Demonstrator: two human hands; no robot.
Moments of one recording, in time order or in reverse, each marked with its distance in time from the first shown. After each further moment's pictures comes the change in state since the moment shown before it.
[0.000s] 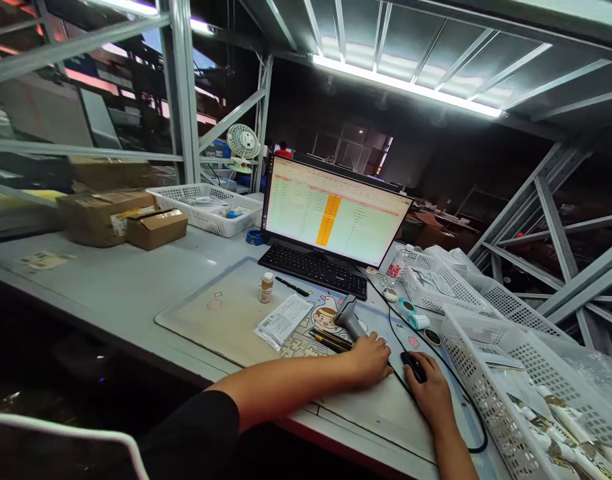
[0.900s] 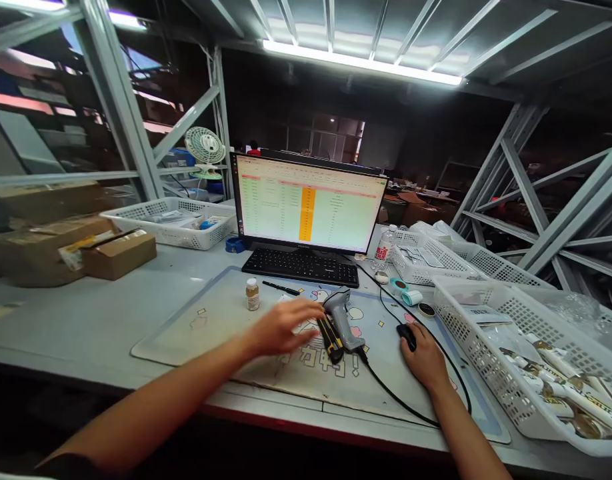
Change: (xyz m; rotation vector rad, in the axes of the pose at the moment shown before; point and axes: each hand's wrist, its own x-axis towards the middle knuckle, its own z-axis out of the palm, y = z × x) left_hand -0.149 -0.119 -0.108 -0.210 0.514 0.364; right_hand 0.004 -0.024 0.012 -0.181 -0.028 0.109
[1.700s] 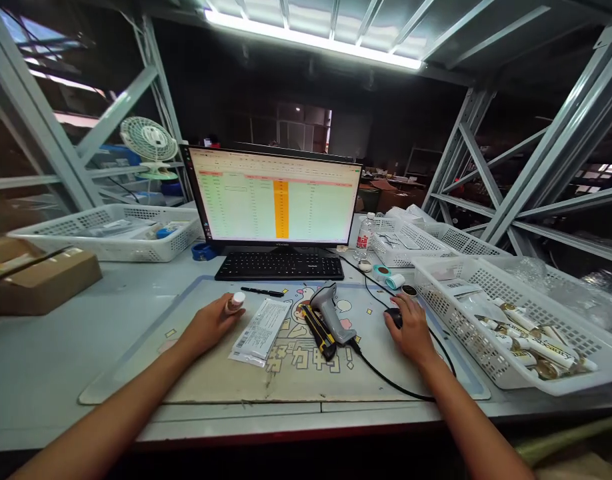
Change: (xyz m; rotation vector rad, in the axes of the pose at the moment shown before) left_hand -0.115 -0.104 -0.034 0.129 -0.088 -0.800; right_hand 0.019 -0.057 -0.037 0.152 0.143 -0.081
